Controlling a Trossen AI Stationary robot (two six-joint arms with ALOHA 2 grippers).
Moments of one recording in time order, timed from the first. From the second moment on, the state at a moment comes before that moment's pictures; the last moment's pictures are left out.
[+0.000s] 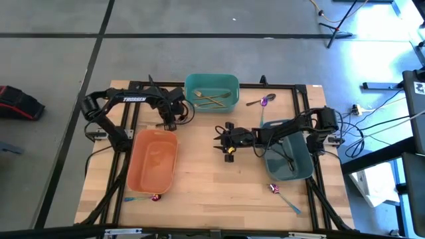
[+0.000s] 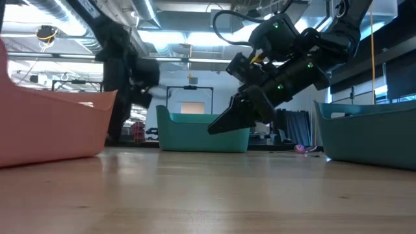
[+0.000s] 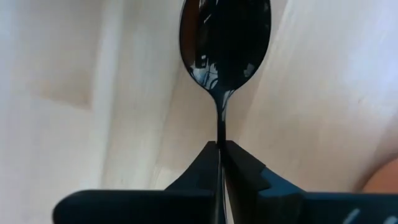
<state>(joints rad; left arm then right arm) 0.60 1.59 0.88 -0.75 0.06 0.29 0.02 1.83 0.78 0.50 0.09 -0.11</state>
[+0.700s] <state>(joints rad) -0.04 1.15 0.79 -0.08 -0.34 0.03 0.23 1.60 0.75 0.39 0.48 -0.14</state>
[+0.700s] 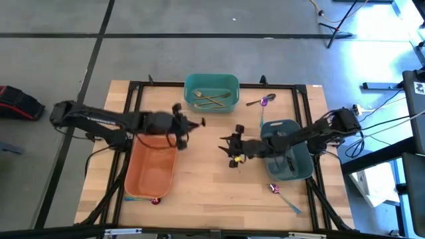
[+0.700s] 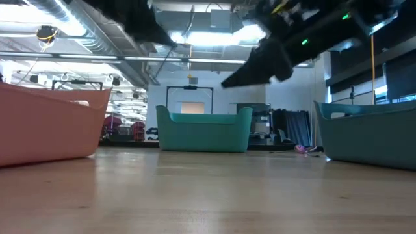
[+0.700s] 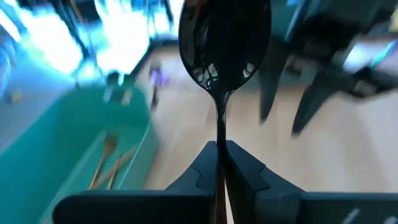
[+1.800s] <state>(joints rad) -0.44 1.91 0.95 0.72 -0.87 0.01 0.45 1.60 0.70 0.72 0.67 -0.05</state>
